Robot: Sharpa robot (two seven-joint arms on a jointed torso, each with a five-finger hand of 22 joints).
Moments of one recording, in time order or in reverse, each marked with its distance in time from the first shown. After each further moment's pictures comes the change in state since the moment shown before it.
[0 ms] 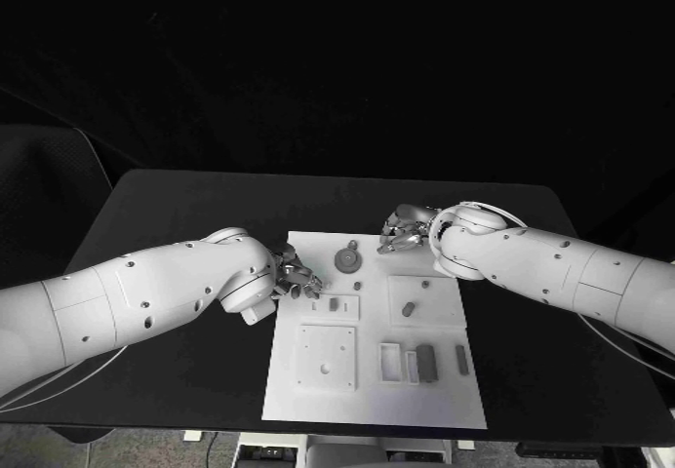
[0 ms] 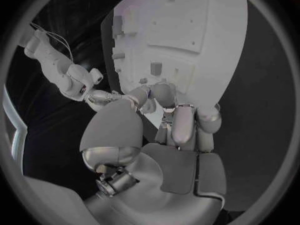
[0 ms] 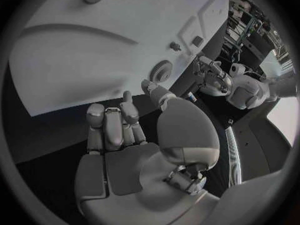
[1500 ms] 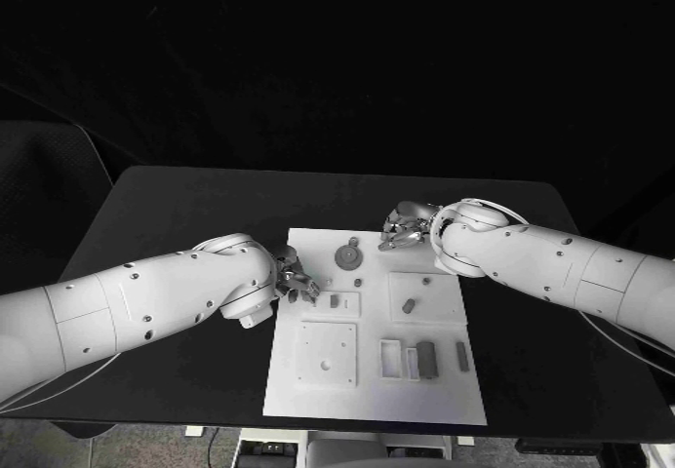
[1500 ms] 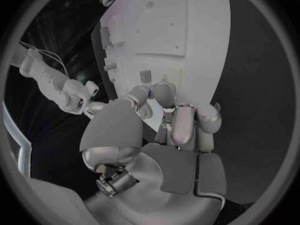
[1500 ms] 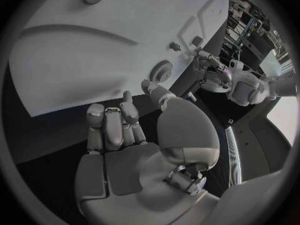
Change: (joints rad) left arm -0.024 -0.013 0.001 0.027 -0.146 0.009 -0.007; left_hand 0.001 -0.001 0.000 0.000 0.009 0.002 0.002 0.004 0.001 0.000 0.003 0.004 0.001 0.003 0.003 0.004 0.003 0.000 0.003 -0.002 0.000 0.001; right arm 0.000 0.000 0.000 0.001 0.000 0.000 0.000; right_hand 0.000 0.000 0.000 0.000 0.000 0.000 0.000 0.000 -0.001 0.002 -0.002 0.000 -0.001 -0.003 -0.001 0.000 0.000 0.000 0.000 0.000 0.000 0.000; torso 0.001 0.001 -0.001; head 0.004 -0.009
